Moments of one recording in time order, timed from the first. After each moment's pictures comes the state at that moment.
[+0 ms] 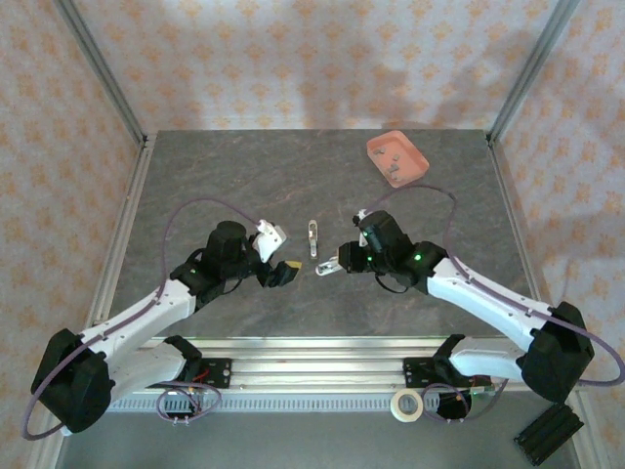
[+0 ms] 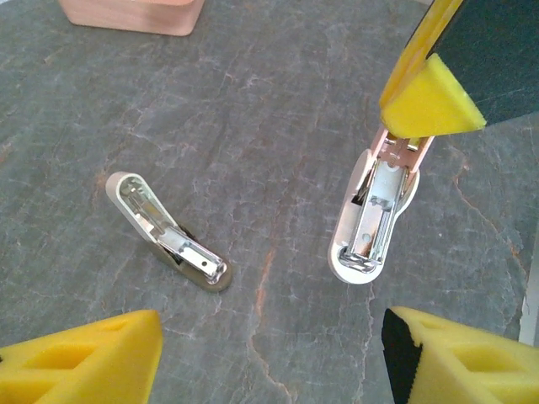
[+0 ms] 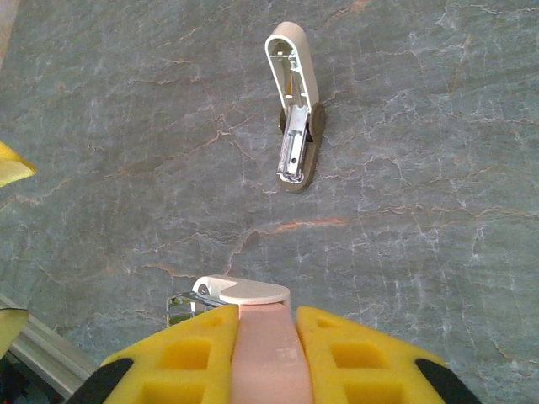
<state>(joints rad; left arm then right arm) -0.53 1.05 0.58 -0.09 0.39 0.15 0.75 1.18 0.85 -0.48 -0.08 0.62</state>
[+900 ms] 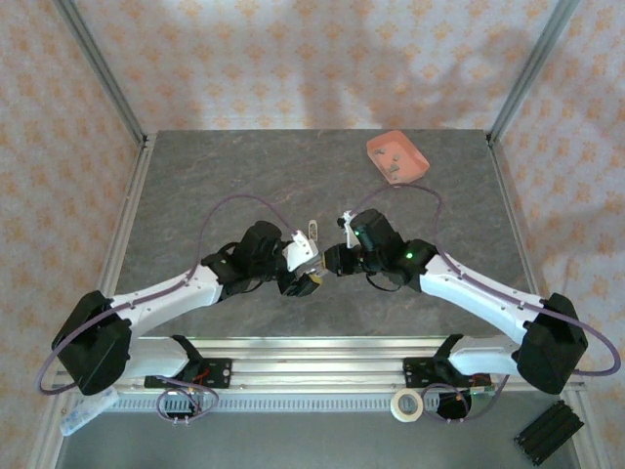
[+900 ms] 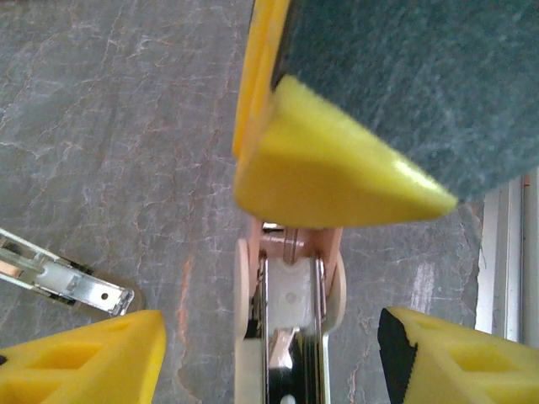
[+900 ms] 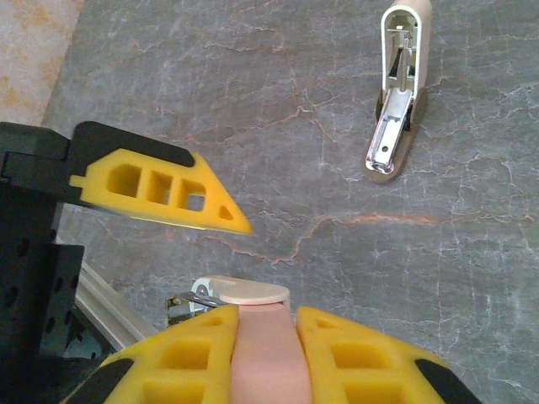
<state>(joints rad) -0.69 1.27 0.70 -0.12 0.38 0.25 0.79 1.23 0.89 -0.43 -0.20 0.58</state>
